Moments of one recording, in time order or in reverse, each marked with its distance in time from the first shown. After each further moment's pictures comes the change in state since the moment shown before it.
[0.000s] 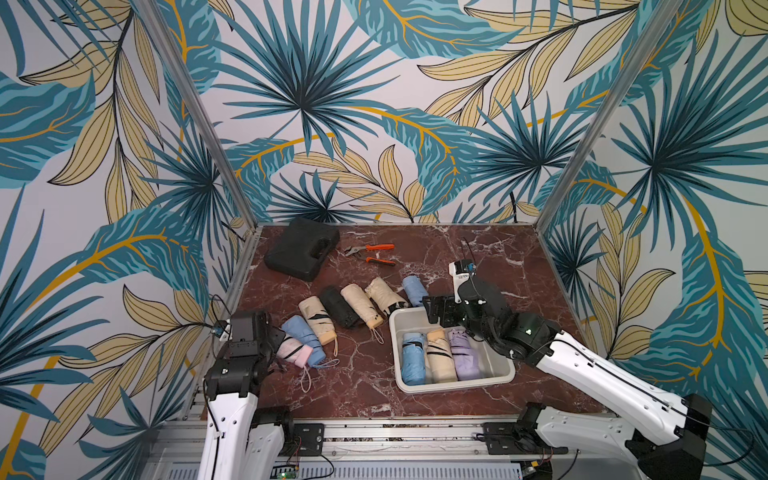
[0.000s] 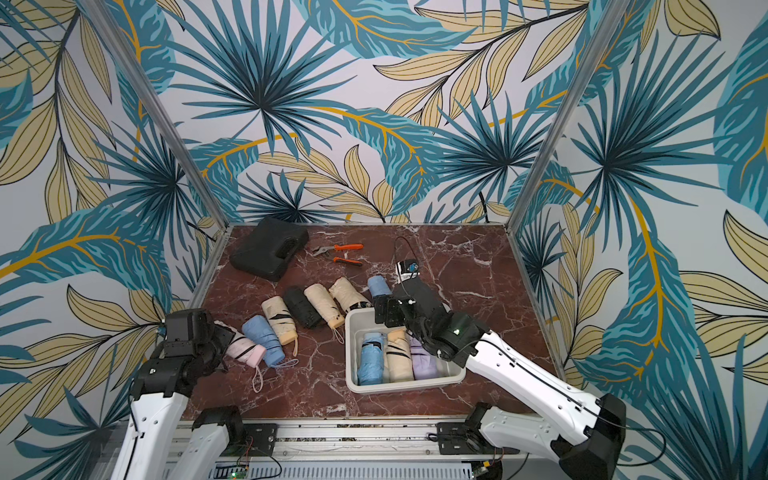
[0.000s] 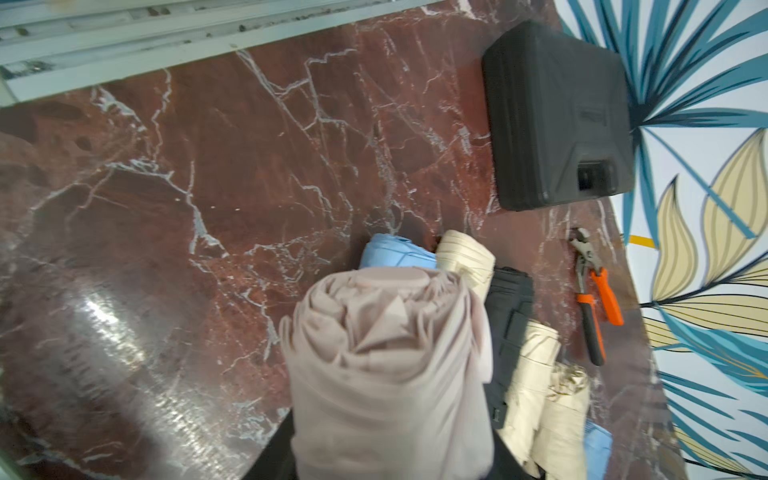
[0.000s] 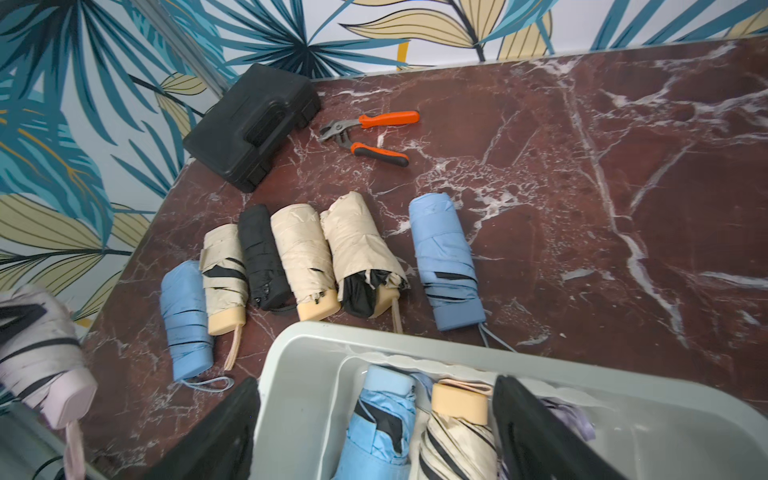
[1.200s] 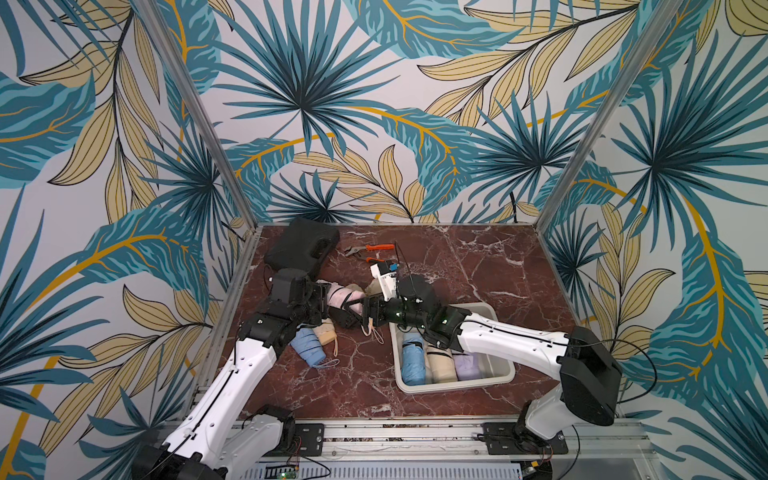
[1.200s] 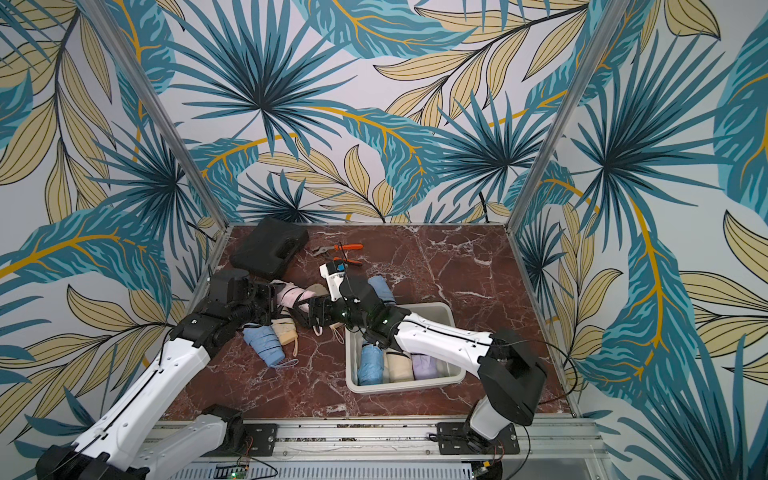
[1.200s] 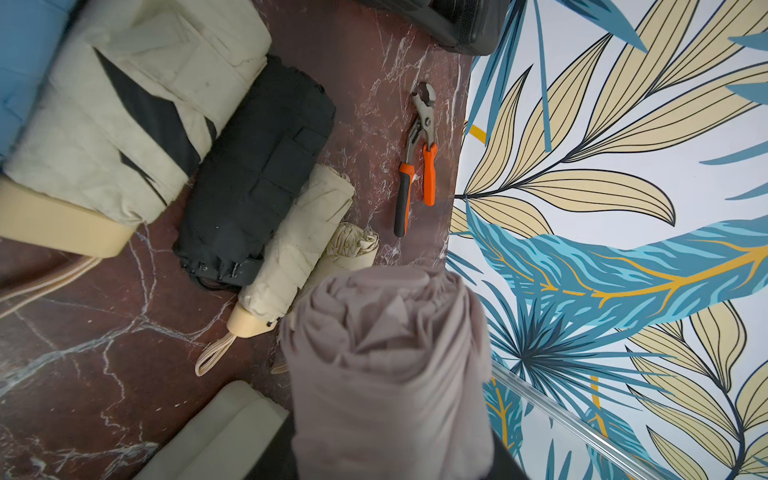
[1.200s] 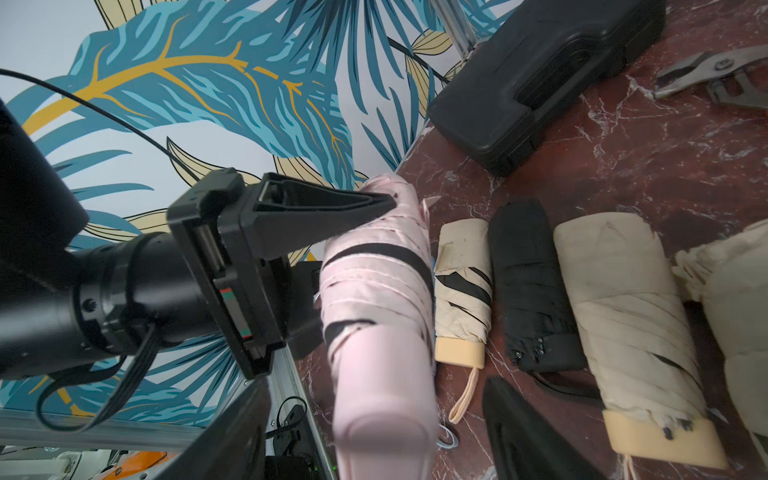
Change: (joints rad) left arm -0.363 0.319 0.104 0.432 0.196 -0.647; right arm 0.117 0.500 0.072 0.734 -0.455 0.119
